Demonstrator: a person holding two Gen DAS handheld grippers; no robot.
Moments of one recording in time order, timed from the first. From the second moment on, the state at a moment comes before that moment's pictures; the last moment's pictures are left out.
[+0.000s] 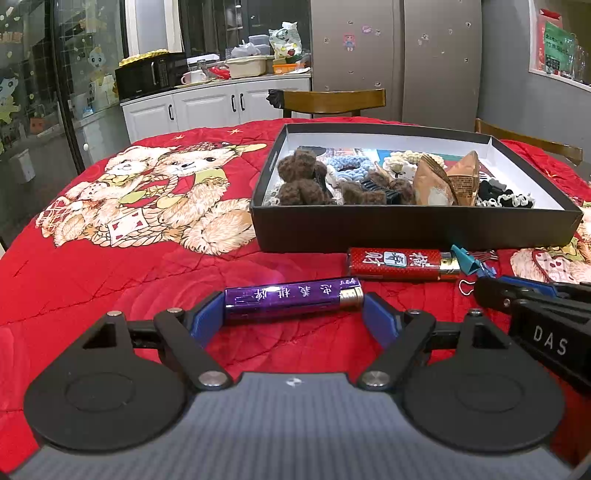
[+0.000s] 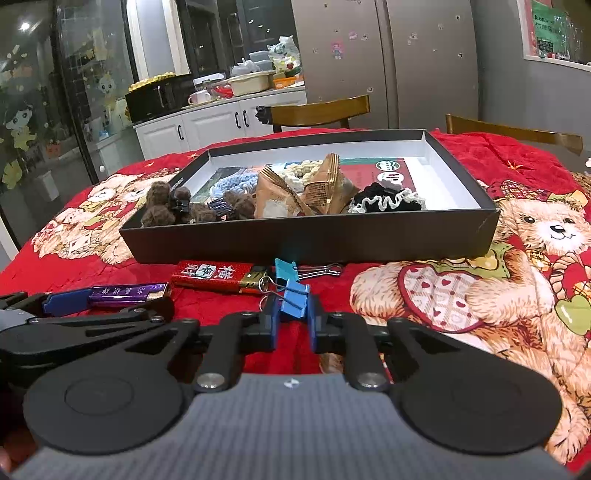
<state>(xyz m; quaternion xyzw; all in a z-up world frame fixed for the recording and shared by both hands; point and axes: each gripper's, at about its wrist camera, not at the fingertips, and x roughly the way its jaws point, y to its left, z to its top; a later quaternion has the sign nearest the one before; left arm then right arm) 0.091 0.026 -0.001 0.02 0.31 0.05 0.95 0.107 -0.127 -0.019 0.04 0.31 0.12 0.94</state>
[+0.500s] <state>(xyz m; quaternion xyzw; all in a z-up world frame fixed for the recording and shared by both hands) 0.092 0.026 -0.001 0.02 0.31 0.05 0.95 0.106 -0.131 -0.017 0.05 0.30 0.12 0.94</state>
